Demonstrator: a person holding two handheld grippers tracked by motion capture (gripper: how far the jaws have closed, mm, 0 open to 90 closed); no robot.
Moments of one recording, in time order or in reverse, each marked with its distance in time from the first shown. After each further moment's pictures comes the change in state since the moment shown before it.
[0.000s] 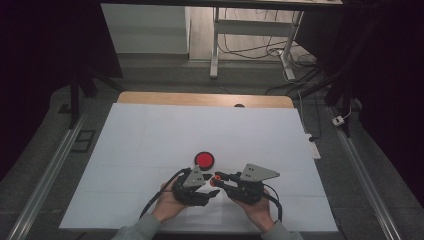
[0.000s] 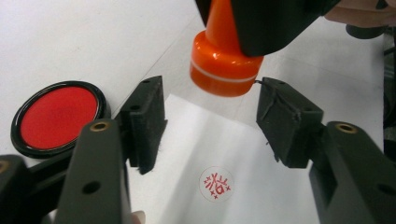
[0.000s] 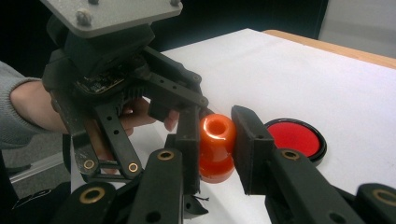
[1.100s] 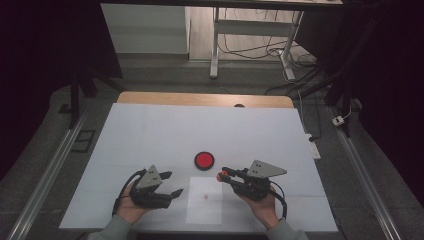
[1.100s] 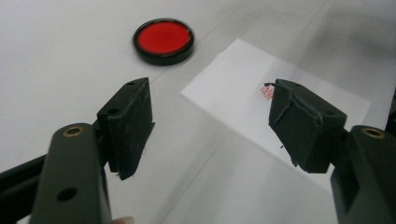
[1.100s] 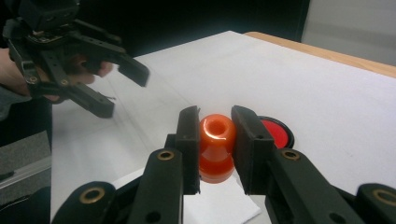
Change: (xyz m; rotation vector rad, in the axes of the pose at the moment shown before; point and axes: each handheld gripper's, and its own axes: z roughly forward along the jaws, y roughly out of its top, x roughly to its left) left arm 0.027 -0.055 -0.090 -0.004 0.131 -0.131; right arm -0.014 0.002 -0.012 -0.006 -0.051 0.007
